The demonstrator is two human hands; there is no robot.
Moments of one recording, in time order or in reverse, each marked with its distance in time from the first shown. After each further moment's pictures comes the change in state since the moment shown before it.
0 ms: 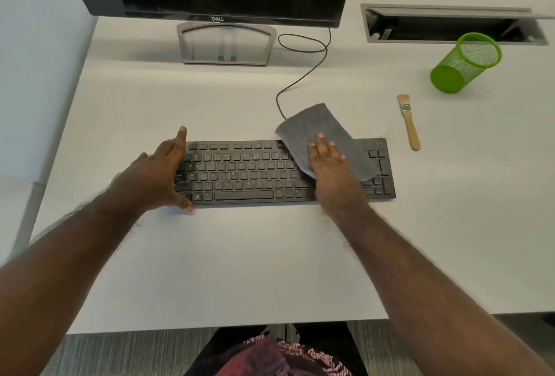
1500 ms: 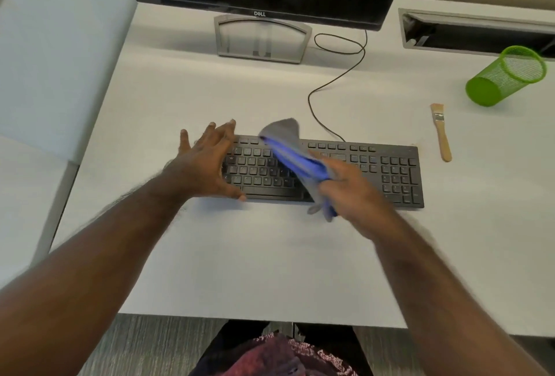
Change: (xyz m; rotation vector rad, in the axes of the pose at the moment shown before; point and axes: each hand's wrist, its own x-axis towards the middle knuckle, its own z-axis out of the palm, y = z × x) left_hand 0.013 0.009 0.010 0.003 0.066 0.163; right_hand -0.034 -0.075 -0.064 0.917 -0.286 0.197
